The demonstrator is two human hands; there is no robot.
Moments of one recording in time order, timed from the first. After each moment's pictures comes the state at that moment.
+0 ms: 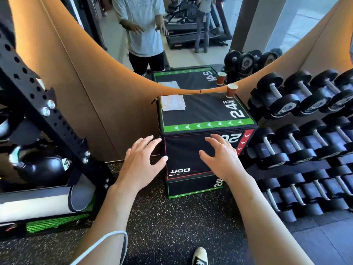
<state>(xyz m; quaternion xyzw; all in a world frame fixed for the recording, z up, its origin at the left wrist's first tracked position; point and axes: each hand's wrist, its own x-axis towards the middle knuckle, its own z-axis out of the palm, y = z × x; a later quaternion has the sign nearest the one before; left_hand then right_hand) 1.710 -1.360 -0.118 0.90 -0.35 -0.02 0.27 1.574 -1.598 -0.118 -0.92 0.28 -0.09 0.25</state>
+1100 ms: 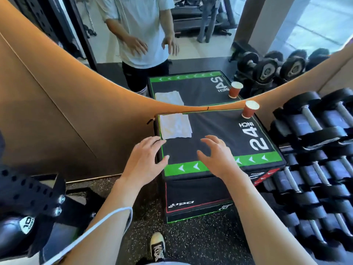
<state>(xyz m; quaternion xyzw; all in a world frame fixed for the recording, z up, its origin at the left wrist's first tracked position) 2.003 -1.531 -0.173 0.87 -0.42 0.01 0.24 1.862 -1.764 -0.169 -0.93 0.27 -0.06 0.25</state>
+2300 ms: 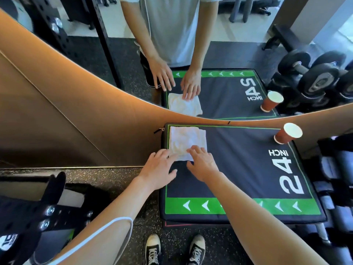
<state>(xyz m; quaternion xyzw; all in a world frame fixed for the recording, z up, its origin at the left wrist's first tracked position) 2.139 -1.638 -0.273 0.89 -0.43 -0.14 0.10 2.068 -1.846 -0.304 -0.97 0.12 0.13 0.14</state>
